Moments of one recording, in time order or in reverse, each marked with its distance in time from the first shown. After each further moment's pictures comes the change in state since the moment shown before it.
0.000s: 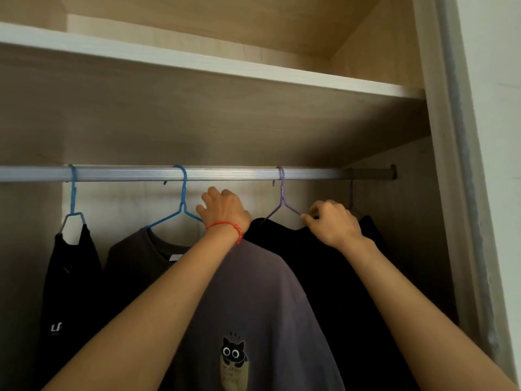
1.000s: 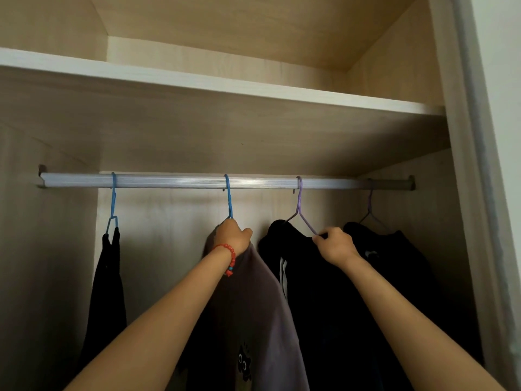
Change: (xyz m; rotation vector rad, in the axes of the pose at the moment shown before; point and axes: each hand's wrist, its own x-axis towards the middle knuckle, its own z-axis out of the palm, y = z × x) left_hand -0.010 -0.052 0.005 -0.539 -0.155 -0.136; right_hand -0.006 -0.019 0.038 0.368 -0.111 0.239
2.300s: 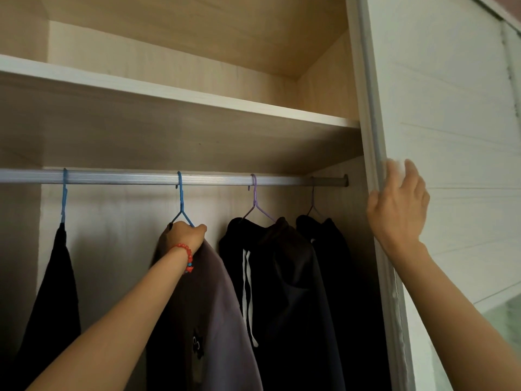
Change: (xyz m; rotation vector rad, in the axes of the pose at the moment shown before) left_hand -0.041 0.003 -0.014 -0.220 0.054 -0.155; right_hand -0.102 0.037 -0.159 -0.521 0.953 -0.186
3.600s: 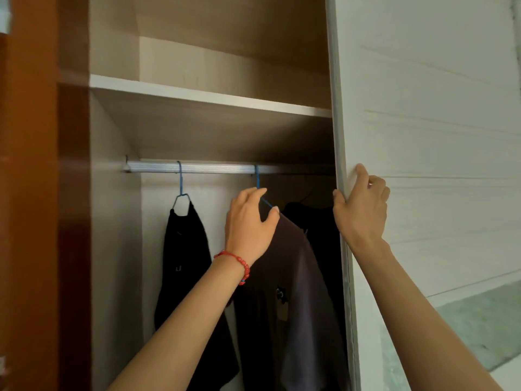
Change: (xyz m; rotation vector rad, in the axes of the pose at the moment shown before) left_hand -0.128 -0.001 -0.173 0.123 -0.009 0.665; right_hand -0.097 -0.202 -0.105 0.318 -0.263 0.131
